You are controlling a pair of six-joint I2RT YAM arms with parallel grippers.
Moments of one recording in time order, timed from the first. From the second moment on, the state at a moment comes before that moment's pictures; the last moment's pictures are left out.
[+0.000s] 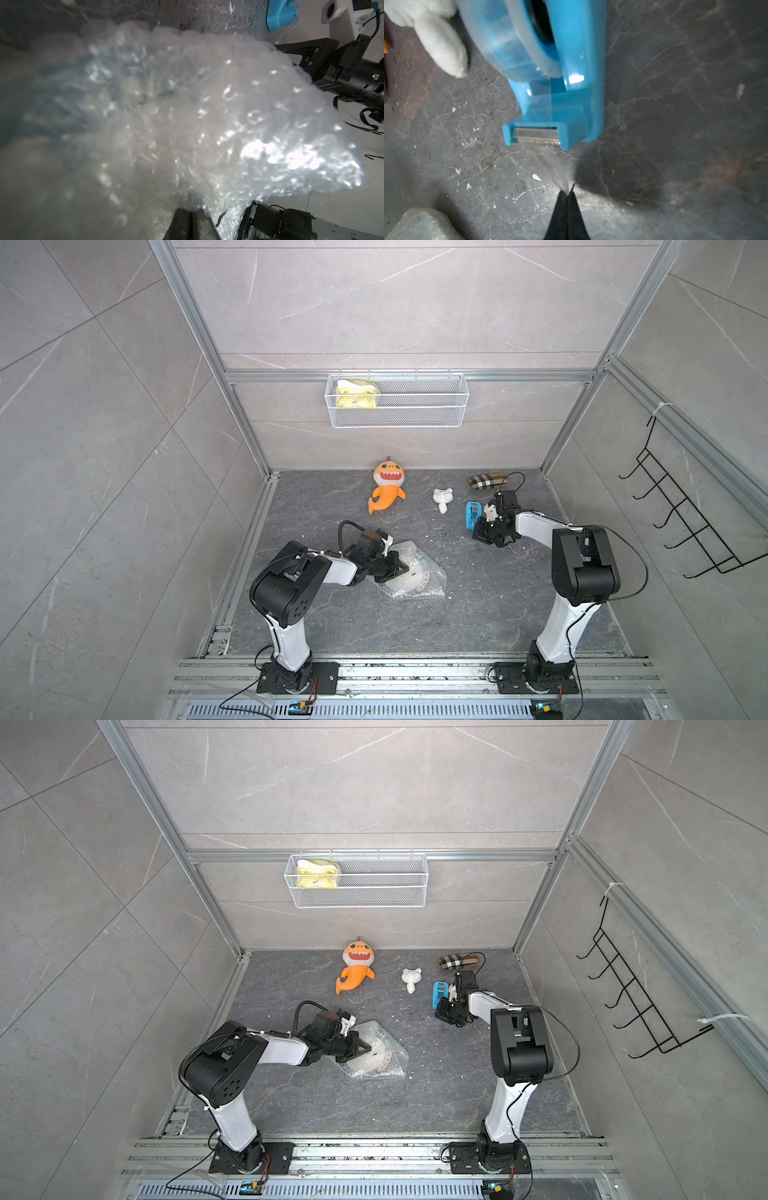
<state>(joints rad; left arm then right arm) -0.59 1.82 0.73 0.29 0.58 -0.88 0.06 1.91 1.18 -0.43 -0.30 0.39</state>
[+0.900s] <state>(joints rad) -0.58 1.83 0.73 0.29 0.59 -0.89 0.07 1.64 1.06 -0.58 -0.33 0.35</state>
